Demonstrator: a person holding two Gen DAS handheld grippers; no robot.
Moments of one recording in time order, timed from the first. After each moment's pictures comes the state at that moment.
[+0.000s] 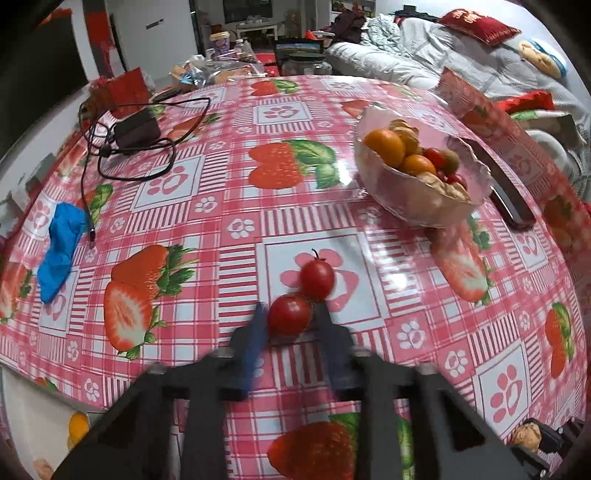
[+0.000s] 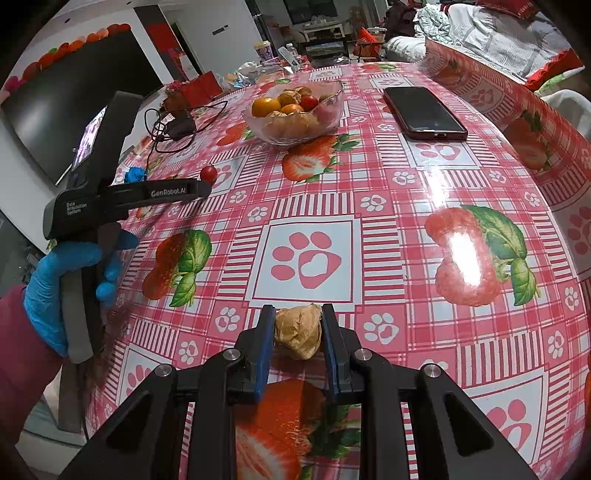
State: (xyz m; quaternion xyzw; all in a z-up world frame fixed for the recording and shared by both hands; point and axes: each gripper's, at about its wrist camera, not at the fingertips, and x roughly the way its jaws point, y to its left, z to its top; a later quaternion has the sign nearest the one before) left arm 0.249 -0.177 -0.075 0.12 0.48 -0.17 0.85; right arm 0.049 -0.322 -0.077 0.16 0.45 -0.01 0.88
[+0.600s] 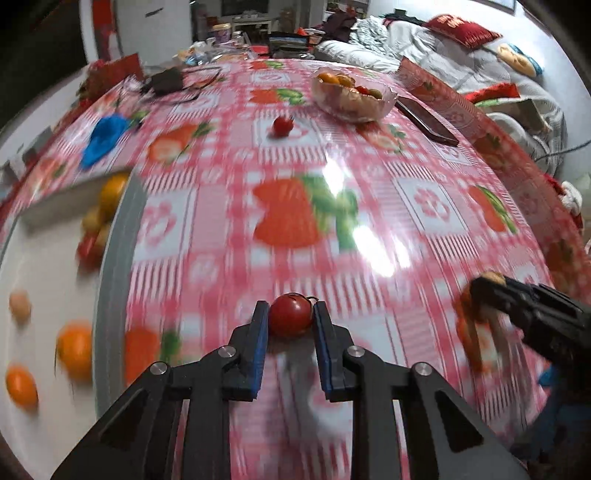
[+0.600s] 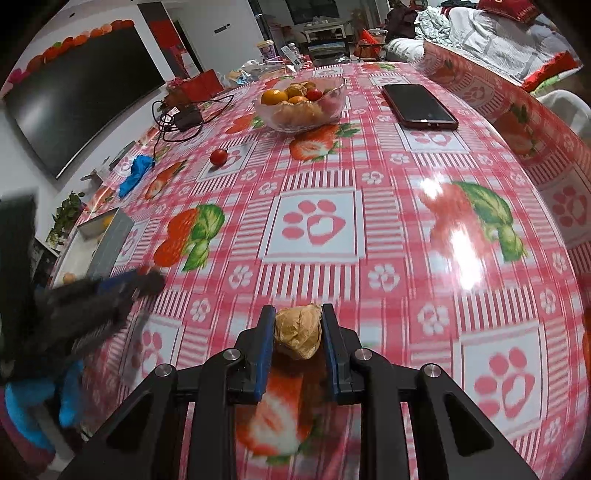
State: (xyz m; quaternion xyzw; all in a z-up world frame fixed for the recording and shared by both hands) left arm 0.075 -0.105 -0.069 0.07 0.50 -0.20 0.84; right arm 0.009 -0.306 -0.077 0.16 0.46 -0.01 0.88
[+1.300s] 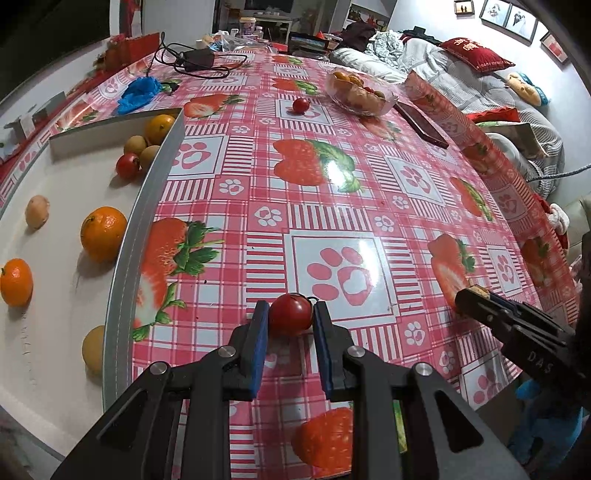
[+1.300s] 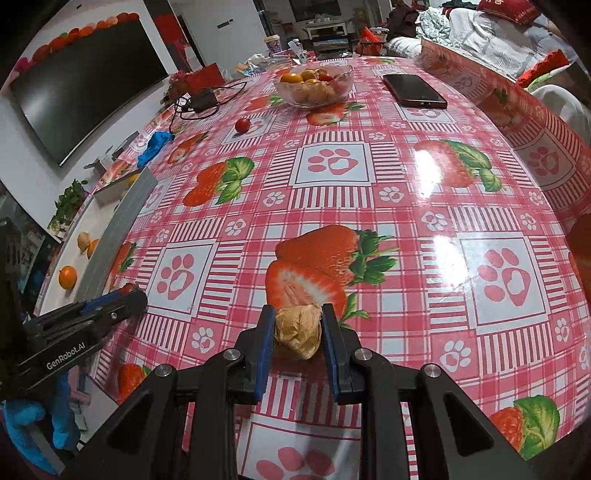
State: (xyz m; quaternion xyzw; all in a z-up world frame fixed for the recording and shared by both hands) left arm 0.023 -0.071 -0.067 0.01 0.50 -0.19 0.84; right arm -0.044 -0.272 -0.078 0.15 0.46 -0.01 0.87
